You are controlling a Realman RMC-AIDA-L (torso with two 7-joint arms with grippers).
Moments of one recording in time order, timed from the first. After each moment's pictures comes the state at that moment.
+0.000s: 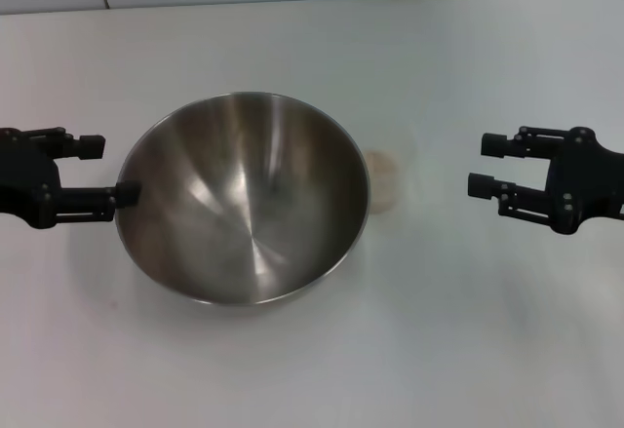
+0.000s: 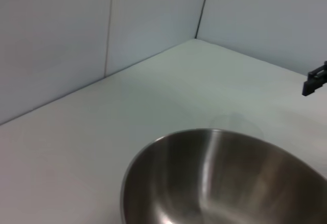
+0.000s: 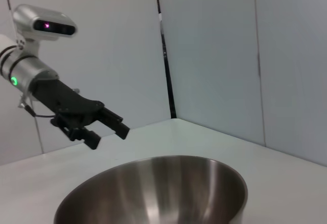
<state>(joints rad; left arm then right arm) -0.27 -2.02 0.96 1.28 1.95 1.61 -1.82 0.41 2.08 -0.44 -0.72 -2.05 -1.75 1.17</state>
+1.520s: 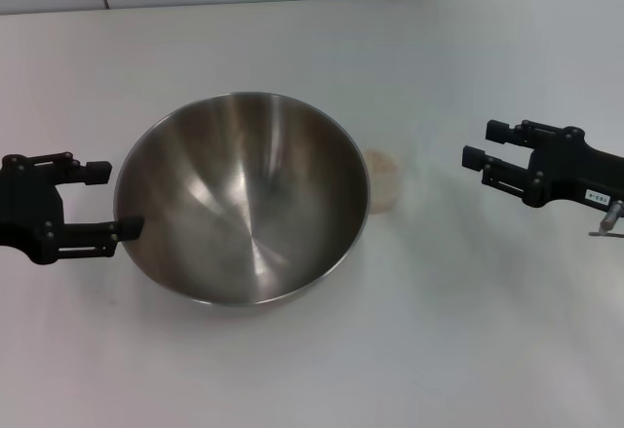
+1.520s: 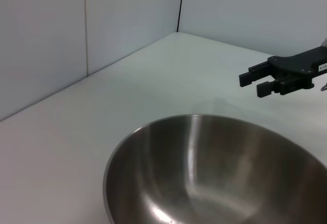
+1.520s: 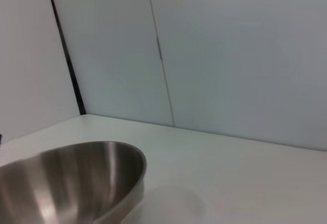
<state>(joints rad) -0.24 -2.05 0.93 1.25 1.97 1.64 -1.65 0.43 2.08 -0.45 -0.50 -1.95 -1.41 1.09</state>
